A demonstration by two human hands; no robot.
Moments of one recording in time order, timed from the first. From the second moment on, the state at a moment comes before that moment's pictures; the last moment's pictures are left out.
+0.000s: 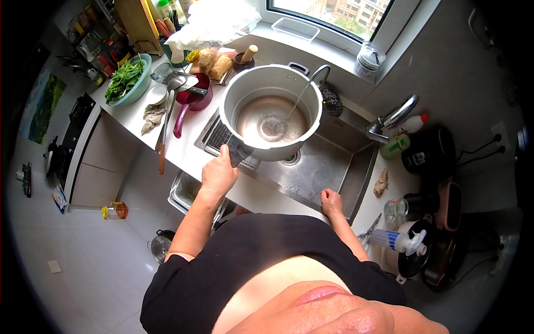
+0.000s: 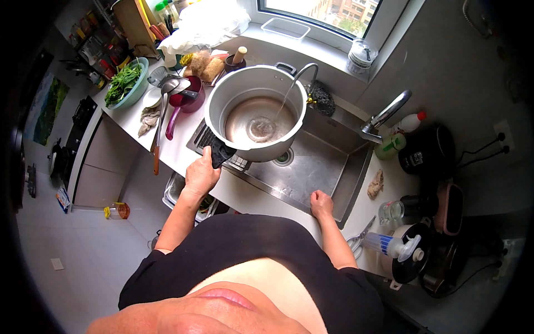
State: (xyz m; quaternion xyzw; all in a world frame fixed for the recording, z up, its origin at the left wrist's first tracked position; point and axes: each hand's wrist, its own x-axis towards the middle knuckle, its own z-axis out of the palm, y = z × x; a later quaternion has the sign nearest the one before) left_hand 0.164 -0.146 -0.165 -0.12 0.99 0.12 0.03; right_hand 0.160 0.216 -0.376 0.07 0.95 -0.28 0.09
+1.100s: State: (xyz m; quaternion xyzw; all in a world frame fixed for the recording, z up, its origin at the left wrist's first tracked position) left_hand 0.164 -0.146 -0.166 -0.12 0.99 0.12 0.02; right_hand 0.161 0.216 -0.377 0.07 0.95 -0.28 0.08
